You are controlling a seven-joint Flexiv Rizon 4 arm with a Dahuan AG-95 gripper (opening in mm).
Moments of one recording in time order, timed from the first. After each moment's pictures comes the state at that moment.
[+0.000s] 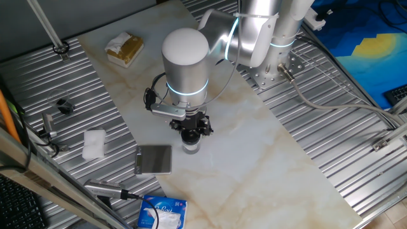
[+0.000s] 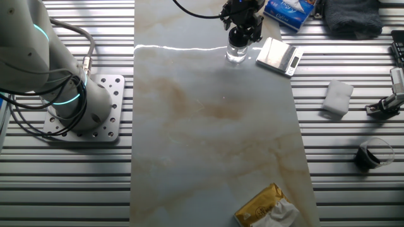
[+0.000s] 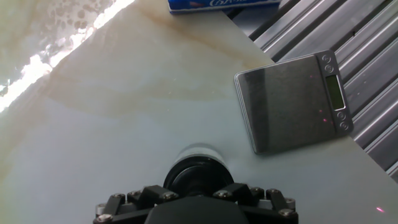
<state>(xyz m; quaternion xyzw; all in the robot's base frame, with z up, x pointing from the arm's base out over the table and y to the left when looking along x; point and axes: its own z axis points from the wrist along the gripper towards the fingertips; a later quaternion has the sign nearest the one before) 0.468 0.191 0.099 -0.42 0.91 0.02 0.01</state>
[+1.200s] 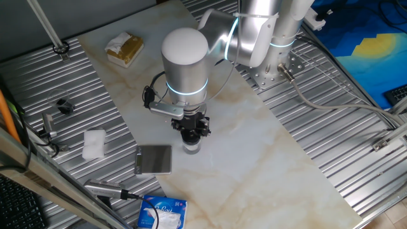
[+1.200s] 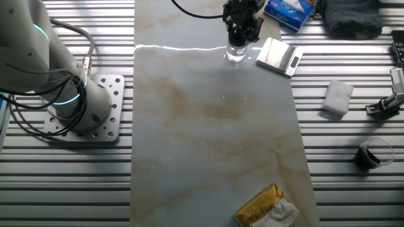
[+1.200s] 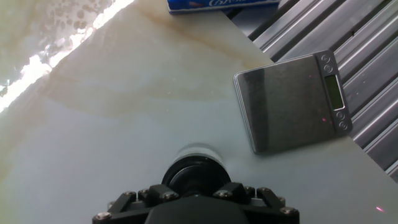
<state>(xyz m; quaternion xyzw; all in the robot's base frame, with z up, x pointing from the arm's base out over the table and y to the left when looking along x) 0.468 0.191 0.100 -0.37 0.93 0.02 0.01</state>
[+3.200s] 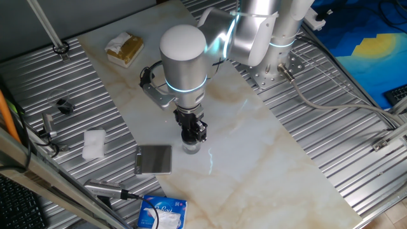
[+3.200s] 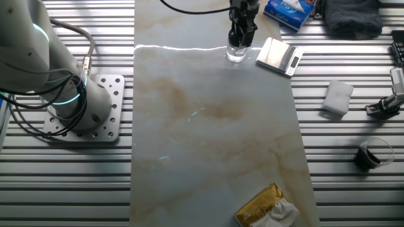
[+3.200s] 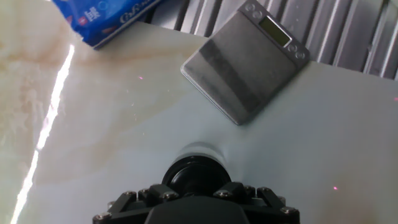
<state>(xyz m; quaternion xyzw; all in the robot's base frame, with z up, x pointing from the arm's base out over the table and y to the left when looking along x) 0.467 0.191 0.100 -0.14 0.99 0.03 0.00</state>
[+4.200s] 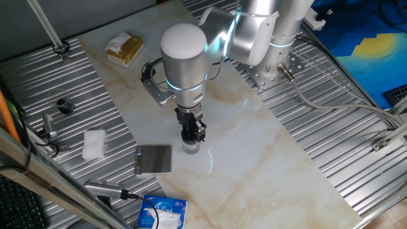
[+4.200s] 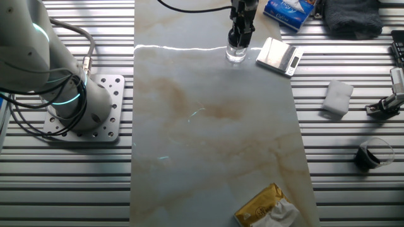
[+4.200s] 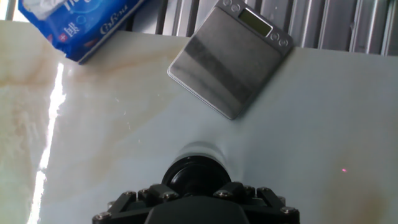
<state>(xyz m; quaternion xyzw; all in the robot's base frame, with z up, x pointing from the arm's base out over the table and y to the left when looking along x) 0.467 0.190 0.100 -0.09 1.00 0.04 0.00</state>
